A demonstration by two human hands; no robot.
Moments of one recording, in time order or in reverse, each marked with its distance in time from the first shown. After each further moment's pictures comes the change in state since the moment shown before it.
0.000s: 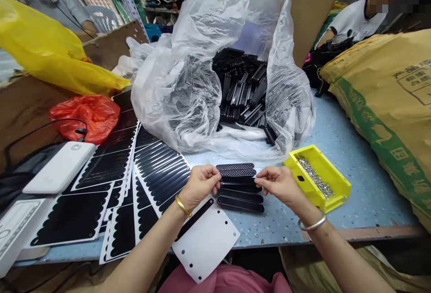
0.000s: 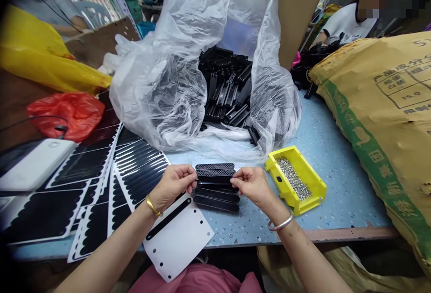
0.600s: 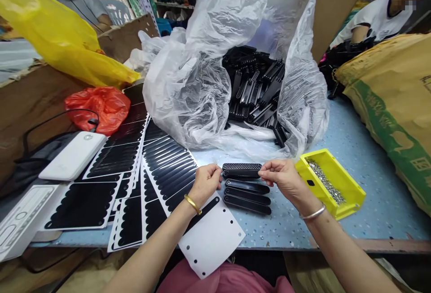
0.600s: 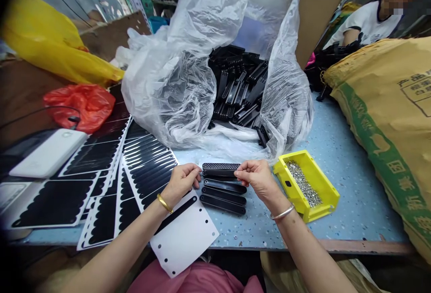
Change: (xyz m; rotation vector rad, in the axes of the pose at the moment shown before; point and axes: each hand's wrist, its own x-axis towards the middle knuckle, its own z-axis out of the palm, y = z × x) left_hand 0.013 -0.034 -0.002 0.167 0.273 0.029; right_hand 0.023 -0.001 0.006 0.186 -0.069 0.024
